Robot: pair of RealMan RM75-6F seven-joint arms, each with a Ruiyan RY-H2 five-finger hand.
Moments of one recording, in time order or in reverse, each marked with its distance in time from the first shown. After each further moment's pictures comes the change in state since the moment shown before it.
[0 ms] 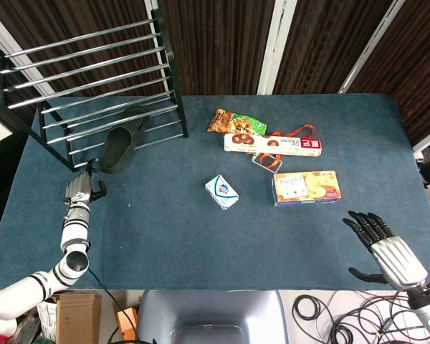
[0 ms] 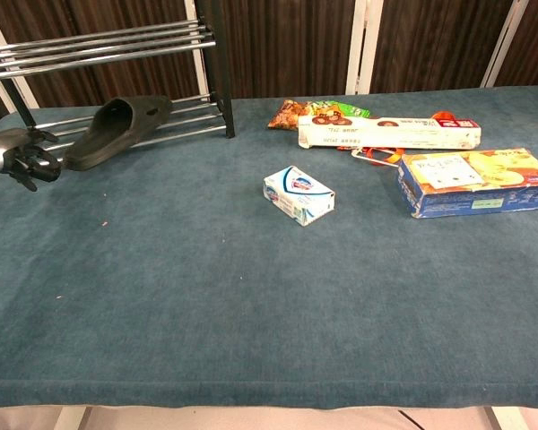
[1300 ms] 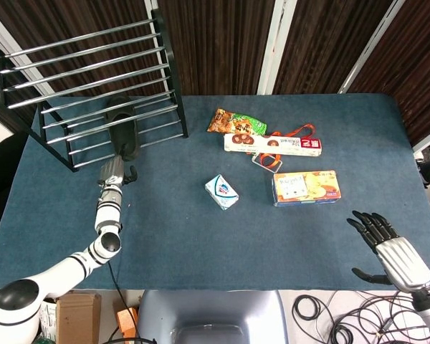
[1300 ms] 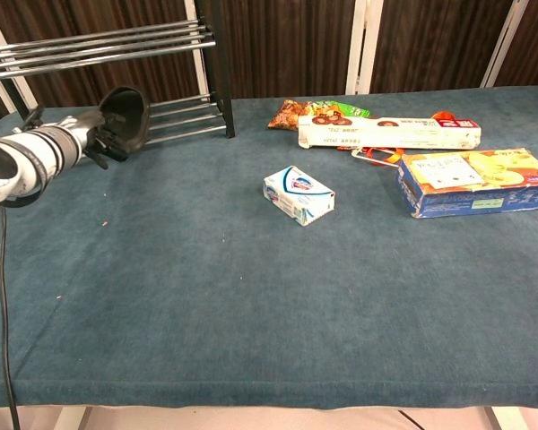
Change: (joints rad) left arm -0.221 -0.211 -0.064 0.326 0.018 -0.112 -0.067; right arm -0.013 0.008 0.000 0.011 -0.003 0.026 0.022
